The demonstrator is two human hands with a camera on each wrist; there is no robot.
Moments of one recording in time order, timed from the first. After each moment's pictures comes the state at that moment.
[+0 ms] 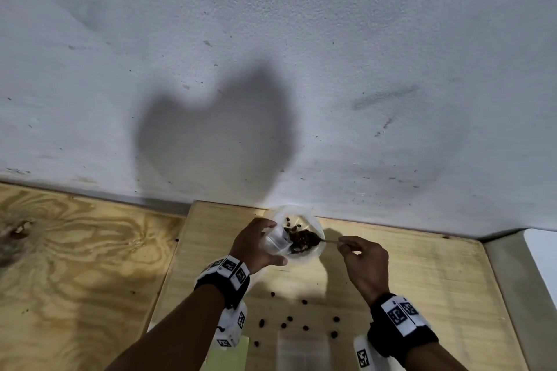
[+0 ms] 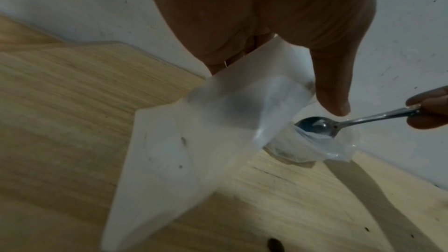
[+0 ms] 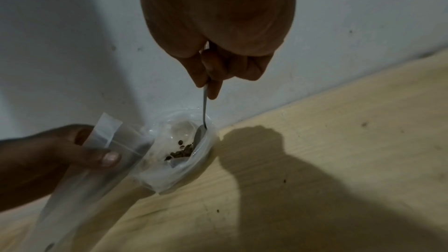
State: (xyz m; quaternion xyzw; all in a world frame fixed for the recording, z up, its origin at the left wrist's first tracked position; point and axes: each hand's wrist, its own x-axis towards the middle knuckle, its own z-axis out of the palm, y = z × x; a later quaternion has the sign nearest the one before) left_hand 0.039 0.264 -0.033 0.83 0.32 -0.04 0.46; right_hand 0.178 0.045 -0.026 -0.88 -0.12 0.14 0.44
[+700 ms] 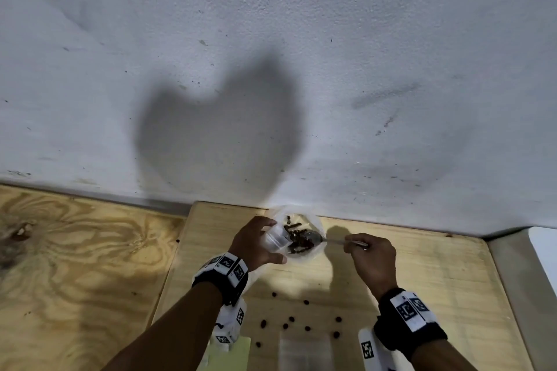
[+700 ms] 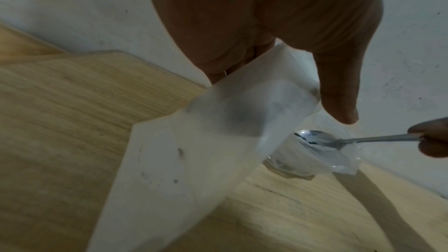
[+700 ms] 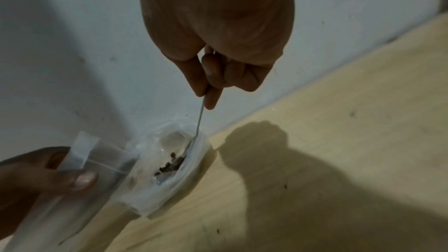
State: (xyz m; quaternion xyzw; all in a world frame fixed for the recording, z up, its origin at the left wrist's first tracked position) left_hand 0.043 0.270 -0.025 0.83 0.31 -0.06 0.45; right_hand 0.189 0.045 -0.009 -0.87 -0.06 0.18 0.46
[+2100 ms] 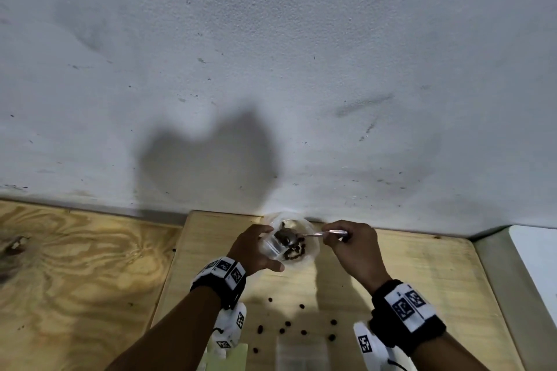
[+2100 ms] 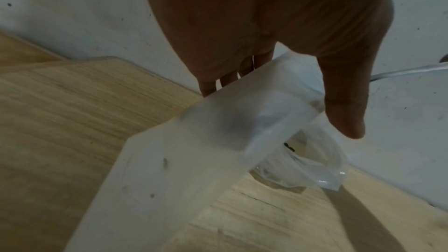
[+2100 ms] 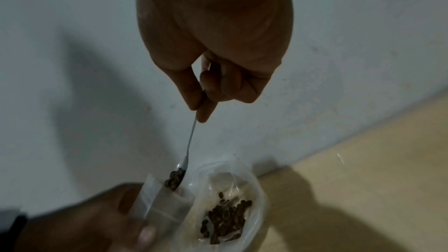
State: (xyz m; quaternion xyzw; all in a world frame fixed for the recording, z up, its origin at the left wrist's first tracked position) left_hand 0.046 0.267 -0.016 0.83 0.32 -0.10 0.45; right_hand 0.177 0.070 0.051 -0.84 -0.20 0.19 0.46
